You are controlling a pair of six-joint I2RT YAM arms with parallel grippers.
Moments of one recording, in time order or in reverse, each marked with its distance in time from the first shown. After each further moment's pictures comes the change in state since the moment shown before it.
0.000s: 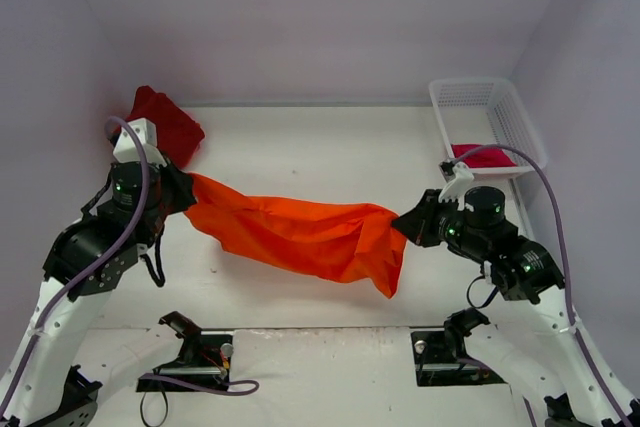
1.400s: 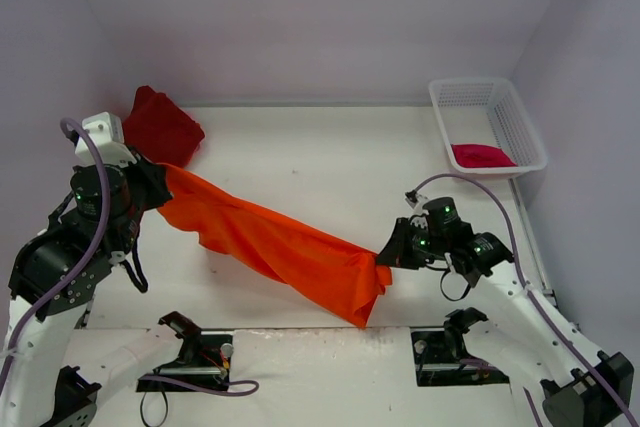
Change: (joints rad) left arm 0.003 0.000 0.155 -0.051 -0.110 0.081; right arm 0.012 0.126 -0.295 0.042 -0.160 0.137
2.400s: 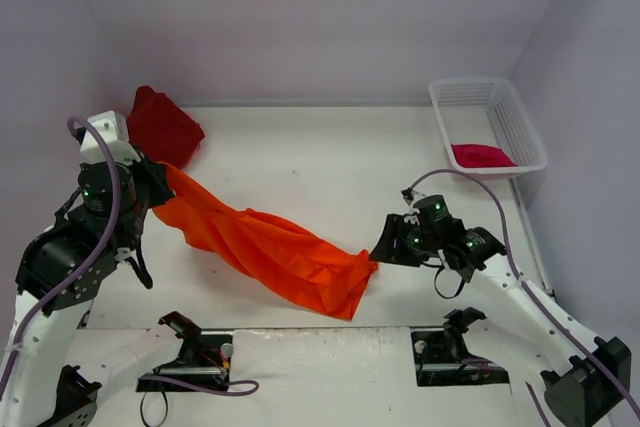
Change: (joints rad) left arm 0.000 0.008 -0.021 0.019 -0.026 0.017; right arm 0.046 0.064 0.011 0.000 0.130 -0.001
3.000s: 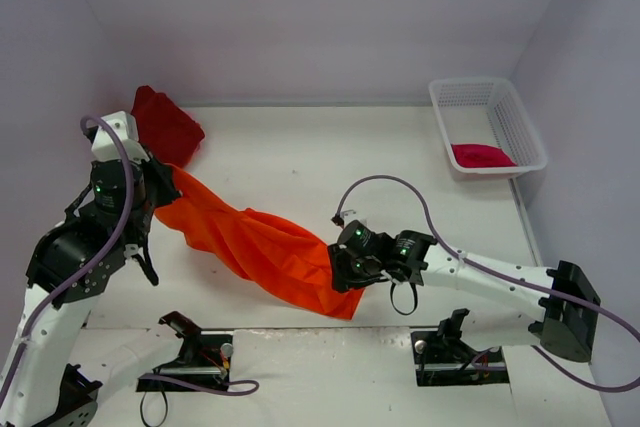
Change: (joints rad) left arm 0.001 0.006 -0.042 0.018 0.011 -0.010; right arm 0.544 0.325 0.151 0.040 0.301 0.052
